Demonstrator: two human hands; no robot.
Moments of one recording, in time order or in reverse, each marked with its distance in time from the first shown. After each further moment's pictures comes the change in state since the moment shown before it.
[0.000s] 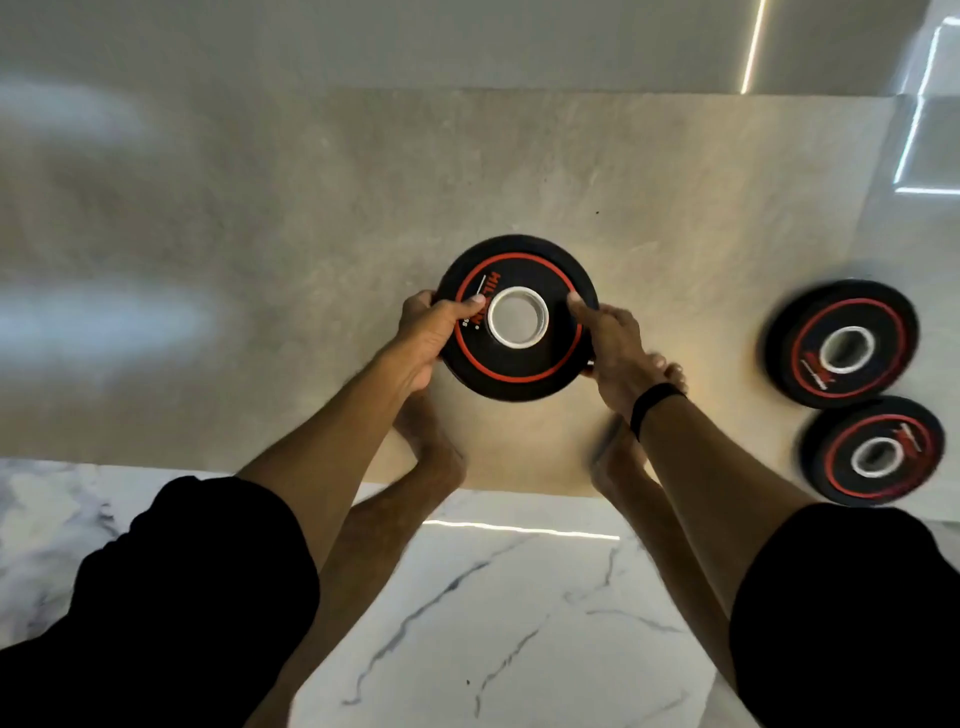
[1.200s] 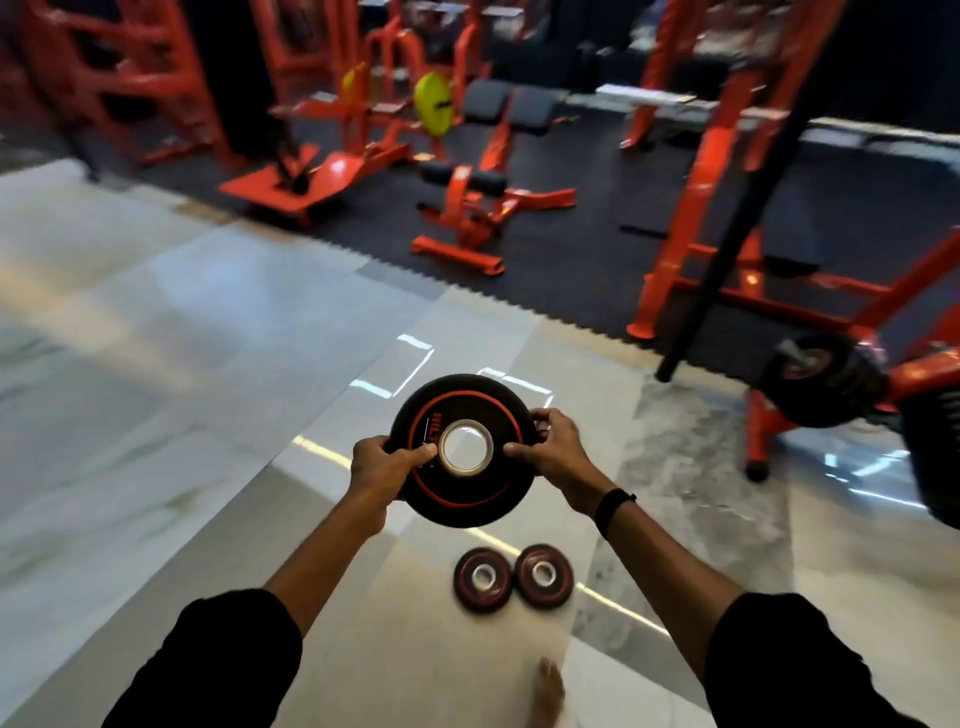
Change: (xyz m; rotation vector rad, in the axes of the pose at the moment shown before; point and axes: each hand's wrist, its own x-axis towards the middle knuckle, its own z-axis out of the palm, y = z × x) left_hand -0.745 0.187 0.145 0.717 -0.762 0.995; right_hand -0.728 -0.080 -0.289 0.625 0.698 -0.862
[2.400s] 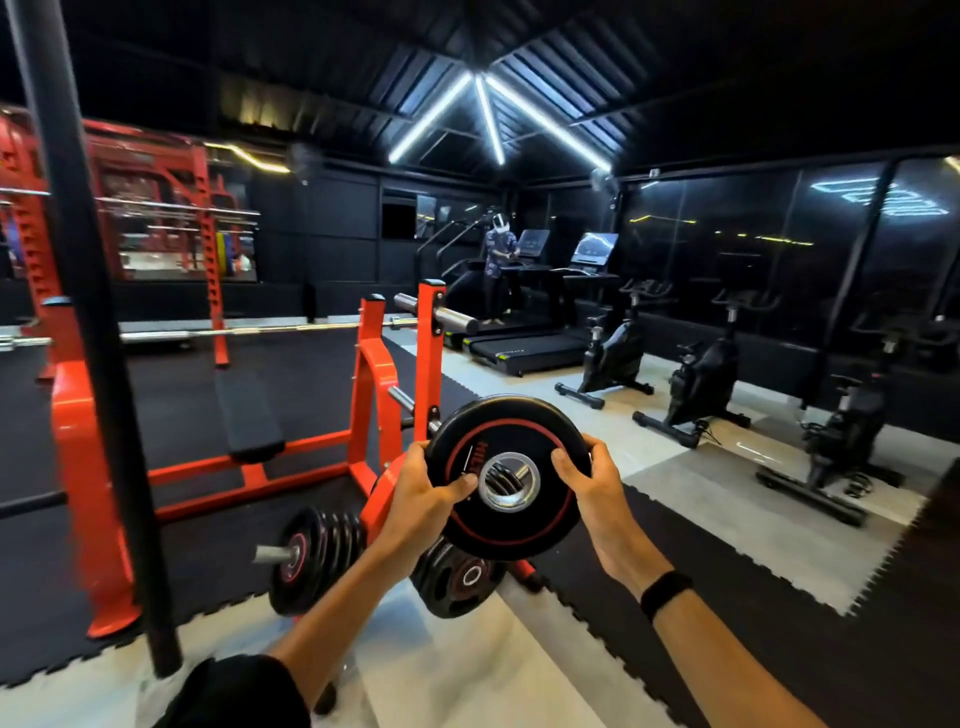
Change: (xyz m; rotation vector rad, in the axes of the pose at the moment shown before) left_hand -0.225 0.201 0.809 -0.096 -1.205 0.626; right_hand -0.228 -0.057 -0.725 0.096 1.196 -0.411
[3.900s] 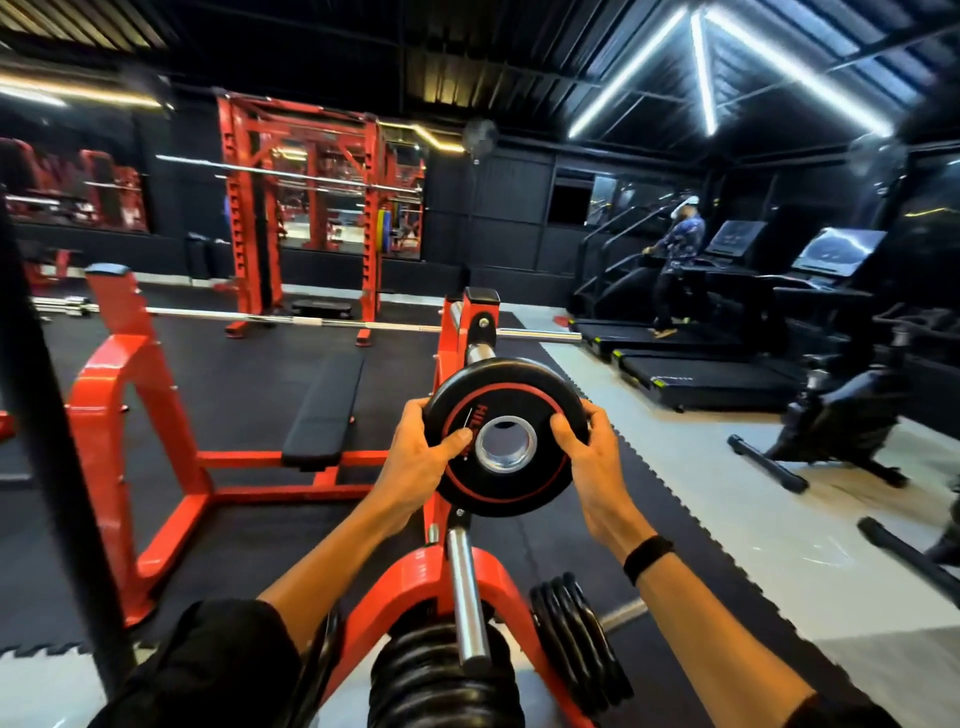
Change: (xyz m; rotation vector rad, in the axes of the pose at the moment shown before) left_hand 0.606 -0.186 0.078 0.231 0.398 0.045; right_hand 0.691 0.196 0.036 0.107 -0.352 -0.054
